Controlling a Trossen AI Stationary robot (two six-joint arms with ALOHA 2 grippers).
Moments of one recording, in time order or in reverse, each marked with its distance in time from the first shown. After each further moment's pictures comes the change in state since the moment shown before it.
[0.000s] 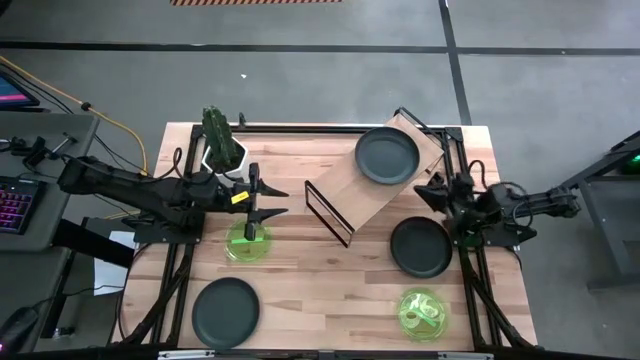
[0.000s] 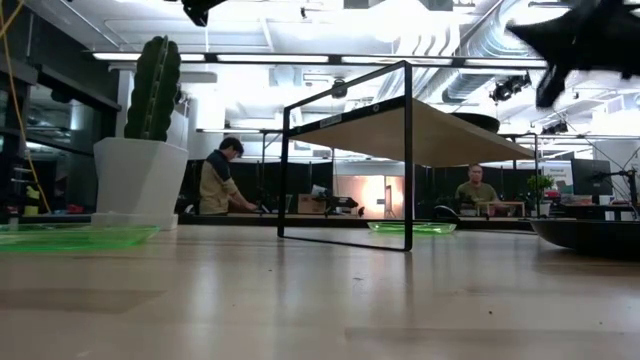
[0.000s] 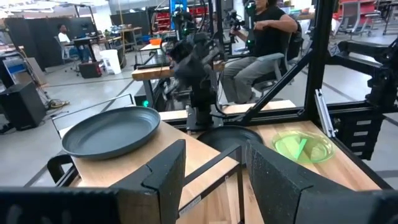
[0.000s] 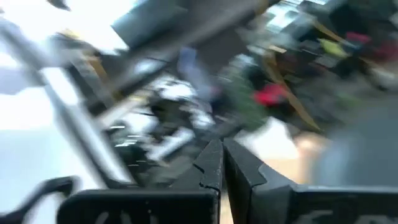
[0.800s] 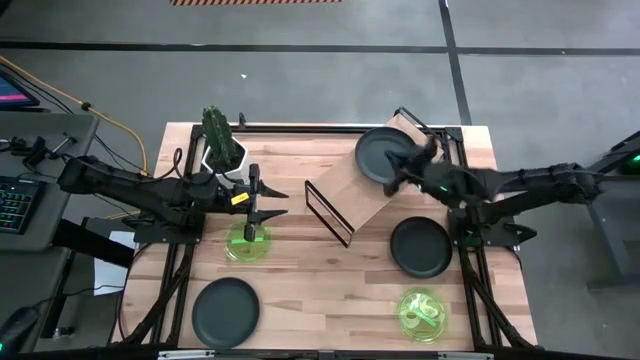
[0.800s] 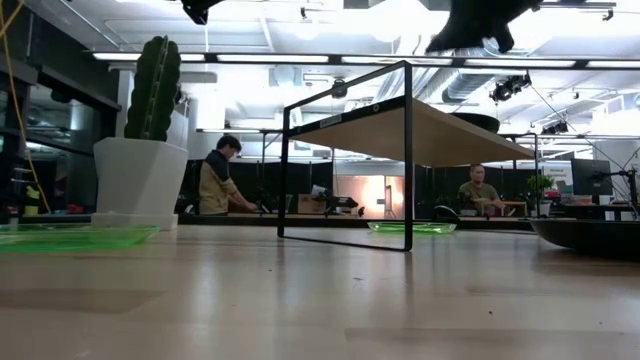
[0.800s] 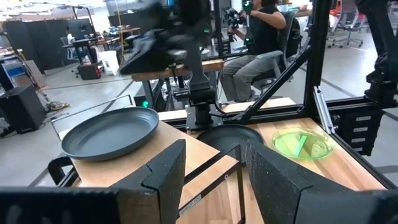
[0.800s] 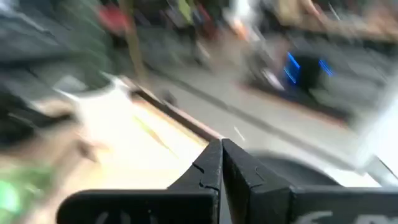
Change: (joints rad) left arm -0.009 0.000 0.000 -0.005 0.000 0.019; right arm -0.137 0.905 0.803 -0.681 0.482 -0.152
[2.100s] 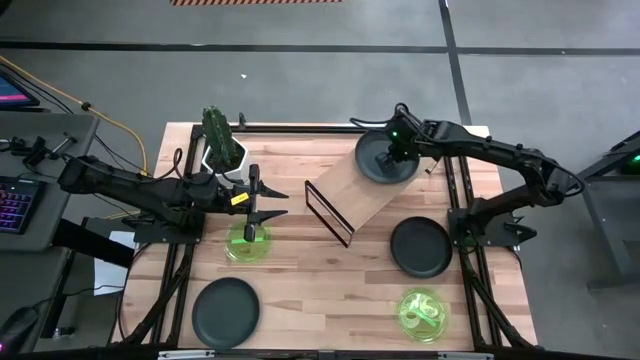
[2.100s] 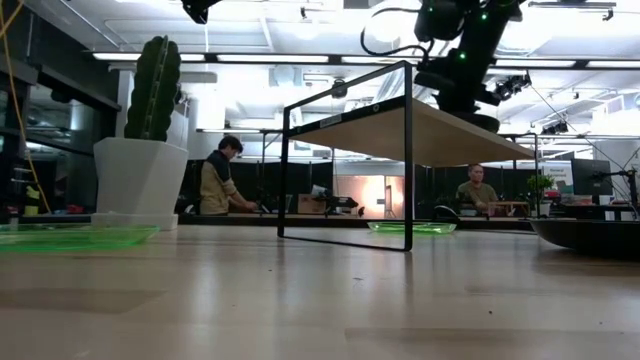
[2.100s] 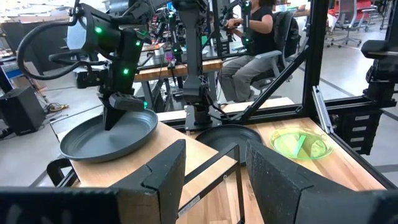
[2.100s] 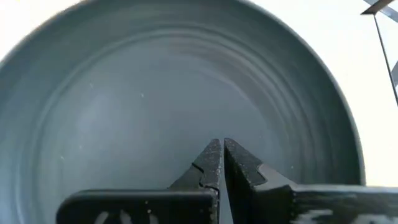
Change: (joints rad) left arm -0.004 0.001 0.001 0.001 0.000 0.004; right arm -0.523 0.376 0.319 -0.644 -0.549 0.083
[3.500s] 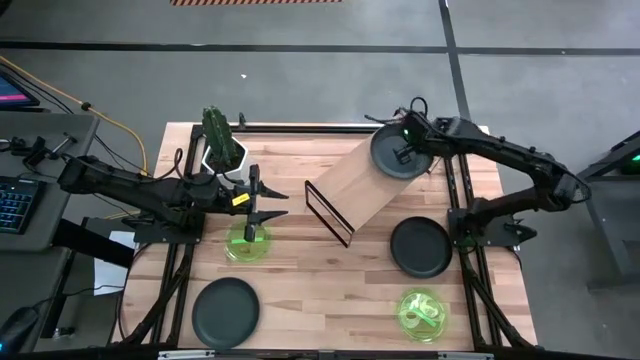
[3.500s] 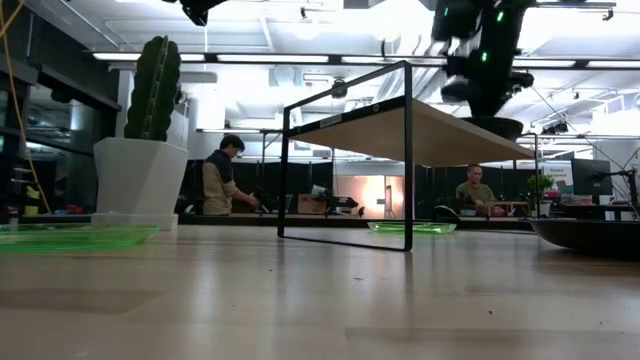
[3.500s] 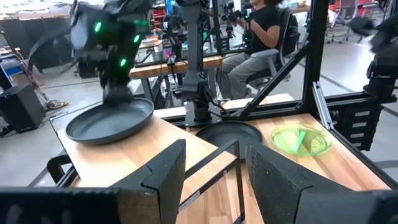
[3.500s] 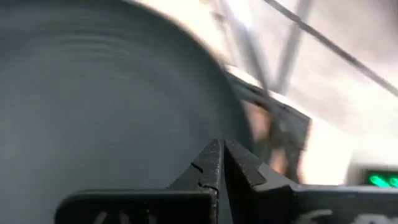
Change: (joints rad) left arm 0.000 0.000 0.000 -0.021 0.000 0.001; right arm -0.041 -0.080 -0.002 -0.170 0.263 0.034
